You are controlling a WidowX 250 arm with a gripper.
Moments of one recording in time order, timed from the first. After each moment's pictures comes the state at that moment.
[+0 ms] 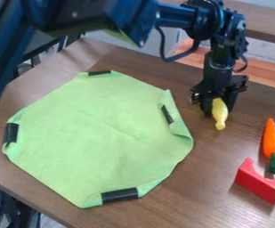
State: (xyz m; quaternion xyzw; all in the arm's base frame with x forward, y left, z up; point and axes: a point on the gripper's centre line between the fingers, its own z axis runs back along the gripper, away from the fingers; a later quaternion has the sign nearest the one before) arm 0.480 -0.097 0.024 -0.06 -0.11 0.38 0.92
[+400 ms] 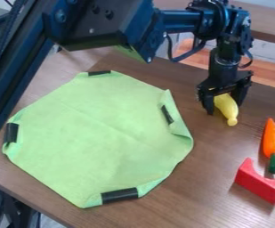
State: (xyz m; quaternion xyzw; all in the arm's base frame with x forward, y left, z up) arm 0.494 -0.102 0.028 -0.07 -0.11 0.40 0.91
